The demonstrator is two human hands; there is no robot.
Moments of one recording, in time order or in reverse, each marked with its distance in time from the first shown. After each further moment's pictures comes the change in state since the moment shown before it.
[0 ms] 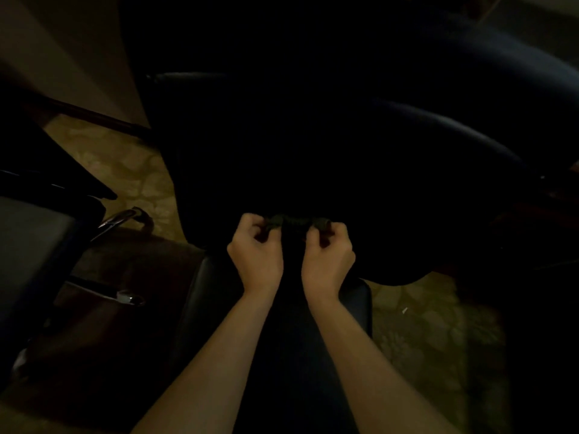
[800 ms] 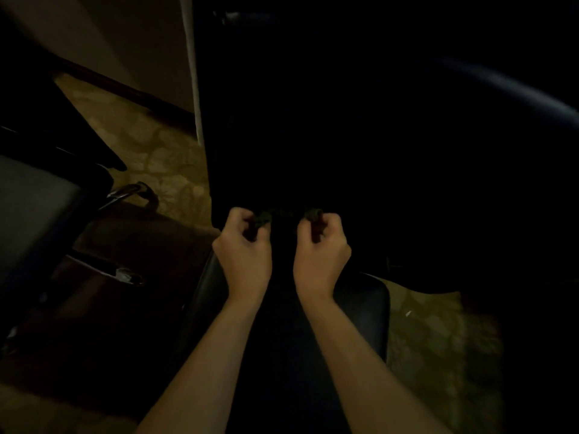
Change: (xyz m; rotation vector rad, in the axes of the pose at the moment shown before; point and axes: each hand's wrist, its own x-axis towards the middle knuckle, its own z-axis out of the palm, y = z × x) left_hand 0.032 -0.046 -0.055 0.062 0.063 0.084; right_hand -0.035 0.008 0.065 0.046 -0.083 -0.162
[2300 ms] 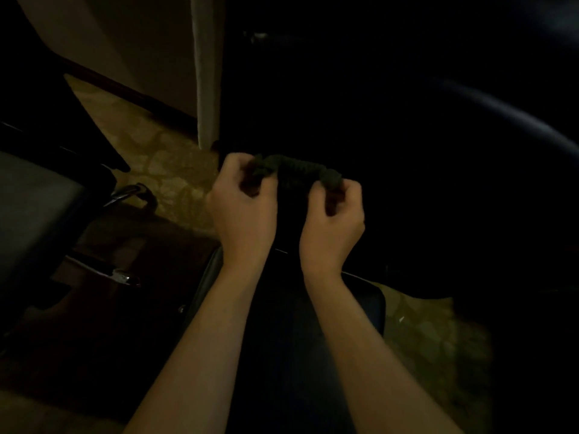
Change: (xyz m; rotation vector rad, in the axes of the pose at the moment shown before) left_hand 0.034 0.071 -0.024 -0.164 0.029 0.135; right_hand 0.014 -0.064 -0.001 0.214 0.077 -0.086
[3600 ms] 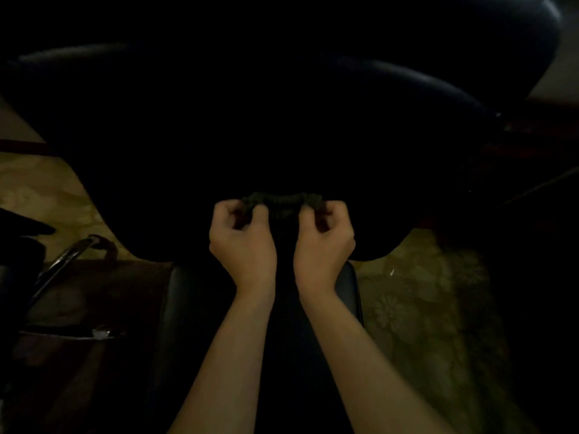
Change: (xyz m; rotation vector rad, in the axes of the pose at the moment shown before) left_hand -0.096 0.012 0.113 -0.150 -0.079 -0.321; right_hand 0.031 0.046 -0.114 -0.025 0.265 0.230
